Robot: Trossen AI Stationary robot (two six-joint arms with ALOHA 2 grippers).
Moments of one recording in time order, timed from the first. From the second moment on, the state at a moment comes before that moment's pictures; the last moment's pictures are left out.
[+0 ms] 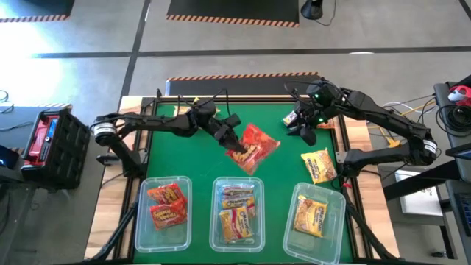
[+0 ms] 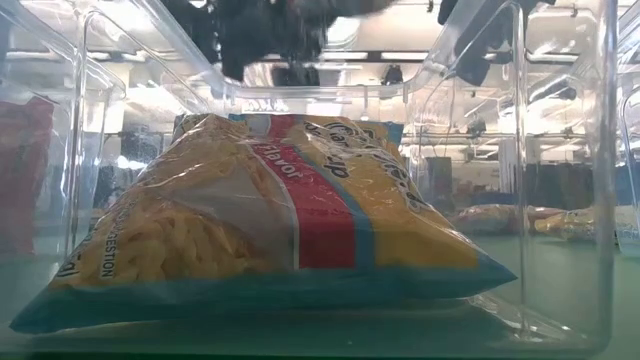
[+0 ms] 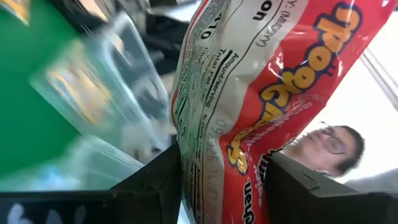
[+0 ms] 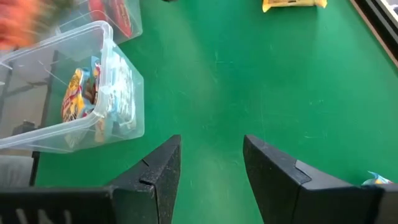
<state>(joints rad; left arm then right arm) 0.29 1.64 1.03 0.63 1.00 -1.27 -0.54 1.11 1.16 -0.89 -0.51 -0.12</state>
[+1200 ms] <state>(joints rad) -0.70 0.95 1.00 -1.05 0.27 -1.60 -0.54 1.14 1.16 -0.89 -0.51 0.12</state>
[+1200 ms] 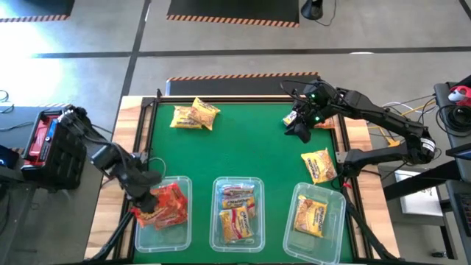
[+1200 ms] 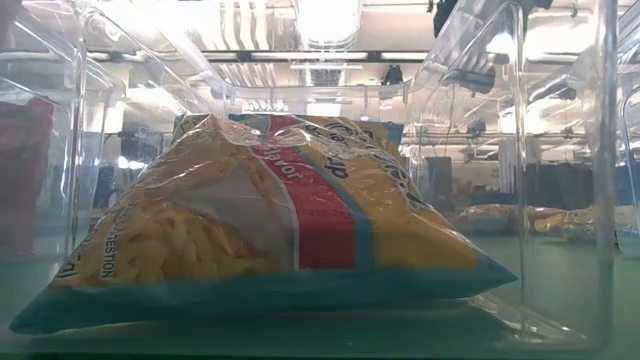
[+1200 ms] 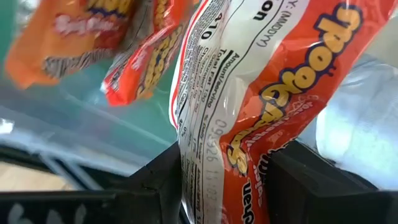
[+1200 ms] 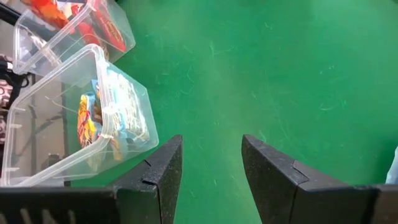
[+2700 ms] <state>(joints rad) -0.16 1.22 1.21 -0.93 -0.35 -1.23 -0.56 1.17 1.10 -1.01 0.14 0.19</state>
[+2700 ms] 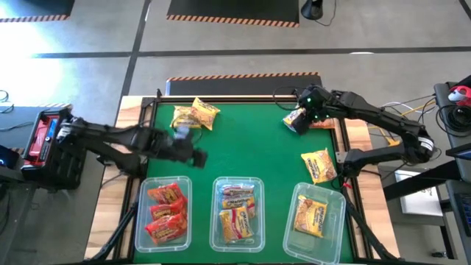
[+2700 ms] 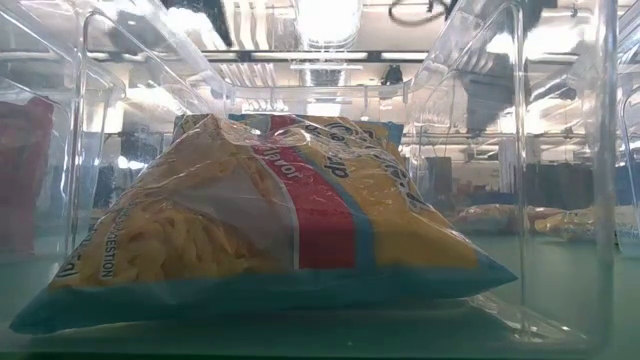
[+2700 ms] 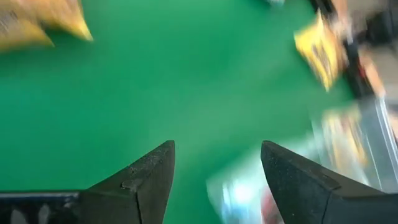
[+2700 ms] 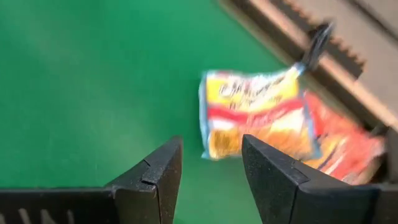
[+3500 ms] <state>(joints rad) 0.13 1.73 1.59 -0.88 -0.16 -0.74 -0.54 1.17 0.71 -1.29 -0.29 0.17</state>
